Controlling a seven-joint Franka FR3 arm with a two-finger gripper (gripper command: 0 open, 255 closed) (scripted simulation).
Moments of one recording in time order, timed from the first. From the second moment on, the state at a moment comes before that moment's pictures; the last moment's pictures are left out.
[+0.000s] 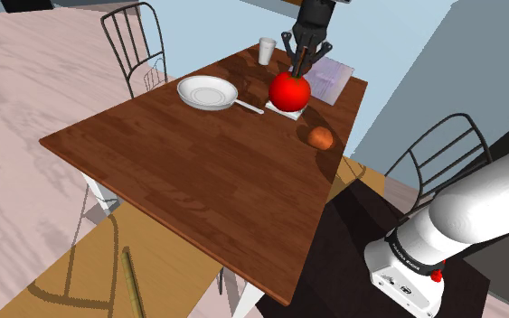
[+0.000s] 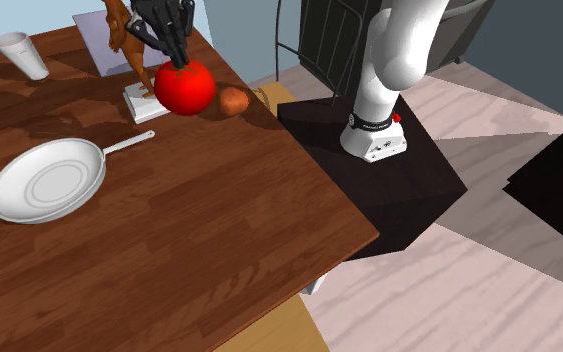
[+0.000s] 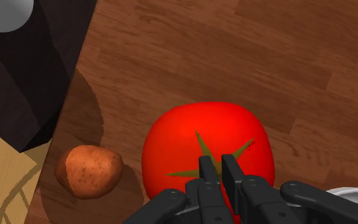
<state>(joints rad) -0.24 -0.15 0.30 -1.88 0.17 1.65 0.82</state>
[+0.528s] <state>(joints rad) -0.24 -0.14 0.30 -1.98 0.17 1.75 0.81</state>
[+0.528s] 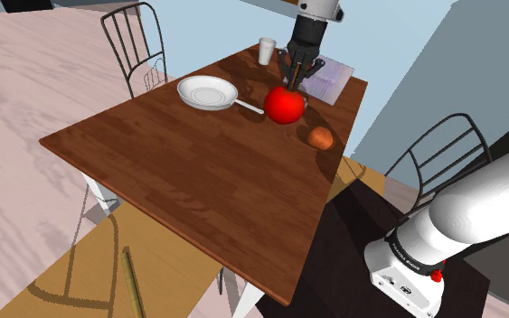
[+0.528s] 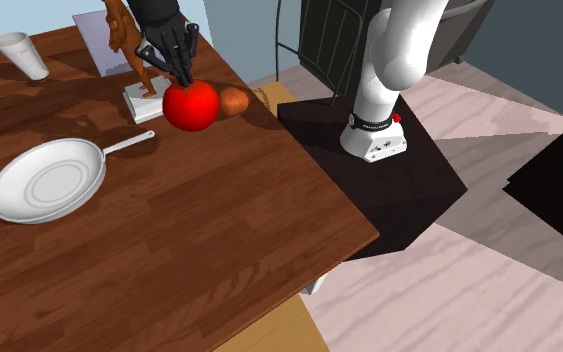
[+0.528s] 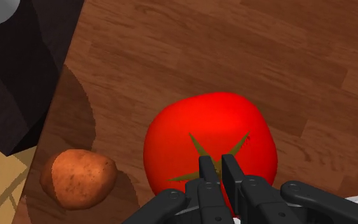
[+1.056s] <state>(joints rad) -0.24 -0.13 0.31 -2.08 0.17 1.86 0.80</state>
